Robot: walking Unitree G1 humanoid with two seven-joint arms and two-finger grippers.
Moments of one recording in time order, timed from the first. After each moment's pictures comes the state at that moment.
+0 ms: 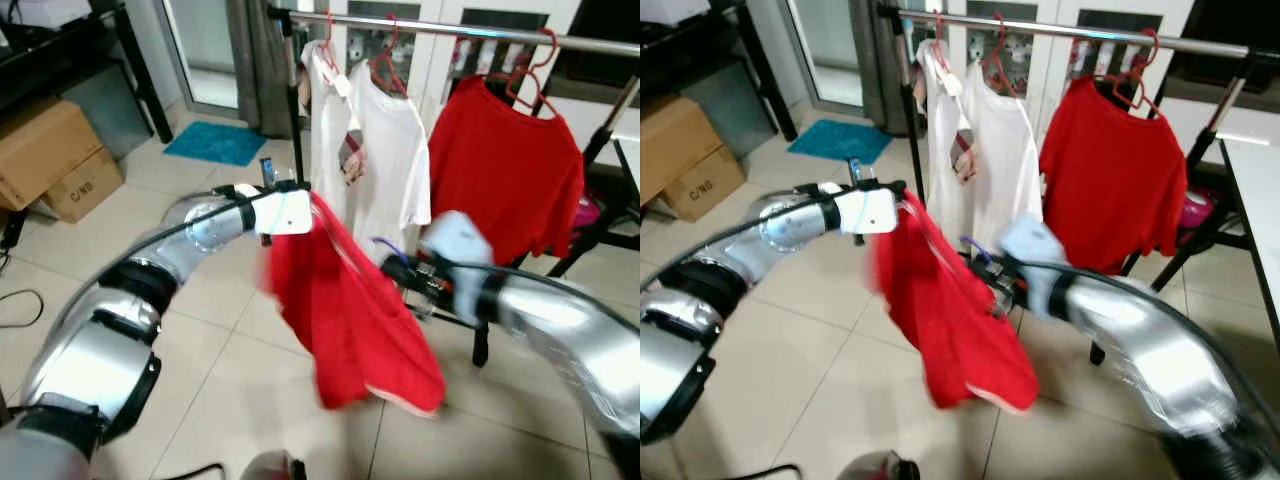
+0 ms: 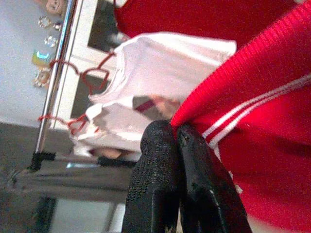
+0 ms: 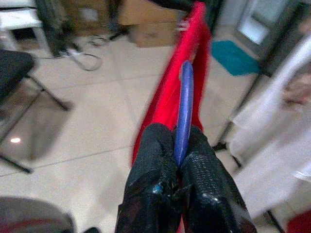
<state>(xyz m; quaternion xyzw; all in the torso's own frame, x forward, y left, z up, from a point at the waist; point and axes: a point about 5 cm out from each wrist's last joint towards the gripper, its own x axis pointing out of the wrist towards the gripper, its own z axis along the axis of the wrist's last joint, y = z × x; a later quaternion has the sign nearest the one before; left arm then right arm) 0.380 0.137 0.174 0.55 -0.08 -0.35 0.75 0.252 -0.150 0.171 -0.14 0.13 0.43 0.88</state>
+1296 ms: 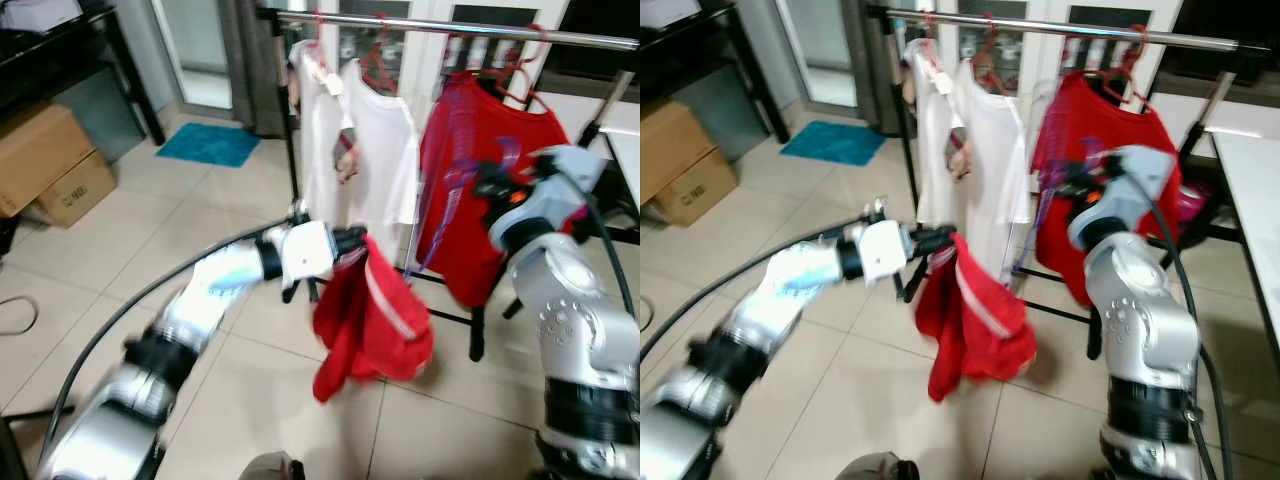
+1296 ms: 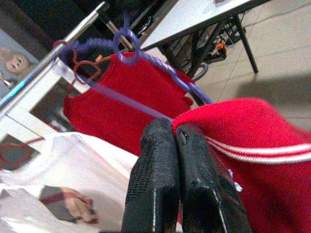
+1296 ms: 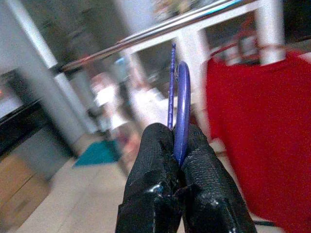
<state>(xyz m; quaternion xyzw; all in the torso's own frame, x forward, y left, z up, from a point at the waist) 0.310 0.089 0.146 0.29 -0.14 -0.51 0.80 0.315 -0.199 0.198 0.14 -0.03 -0.02 0.99</state>
